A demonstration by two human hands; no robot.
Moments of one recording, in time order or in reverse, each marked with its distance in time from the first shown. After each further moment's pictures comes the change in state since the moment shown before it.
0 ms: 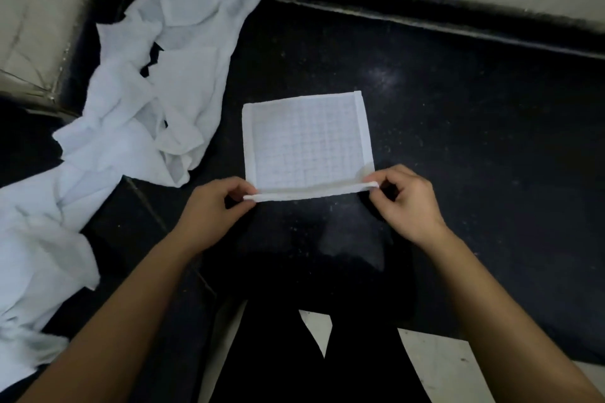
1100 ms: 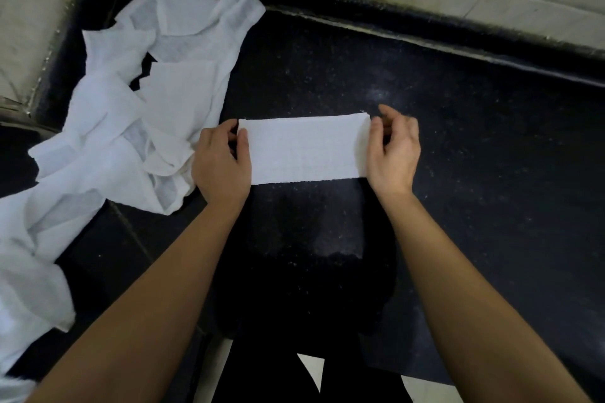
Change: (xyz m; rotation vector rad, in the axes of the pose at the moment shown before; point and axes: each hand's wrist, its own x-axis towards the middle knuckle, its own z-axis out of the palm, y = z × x) left_hand 0.117 0.008 0.033 0.109 0.708 -0.134; right_hand 0.120 -0.028 0.039 0.082 0.446 0.115
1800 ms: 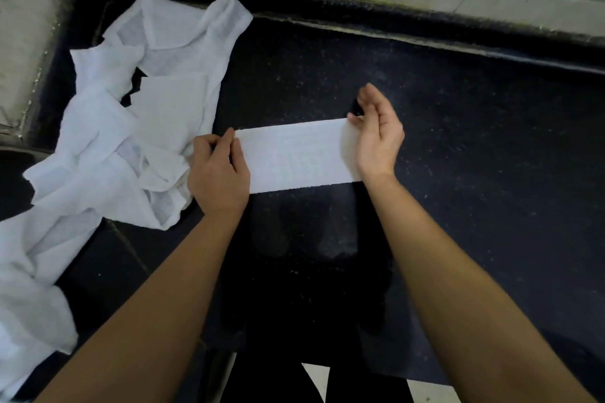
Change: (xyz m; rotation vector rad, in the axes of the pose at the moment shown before) left_hand 0.002 -0.007 0.010 0.112 0.066 0.149; right_hand 0.018 -0.020 0.024 0.571 0.015 0.208
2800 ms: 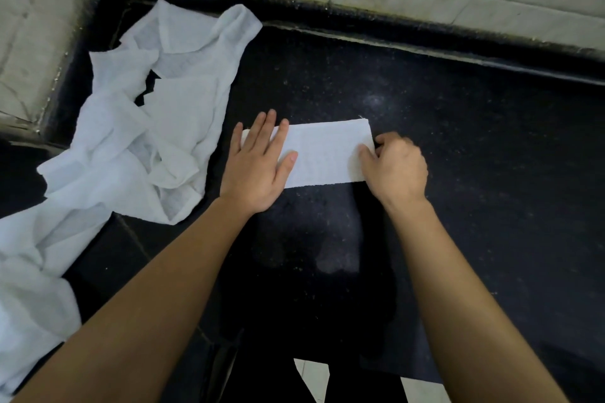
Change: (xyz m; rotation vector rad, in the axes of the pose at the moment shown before) left_hand 0.008 0.015 0.000 0.282 -0.541 0.485; right_hand -0.027 -0.021 -0.040 -1.042 -0.160 -0.002
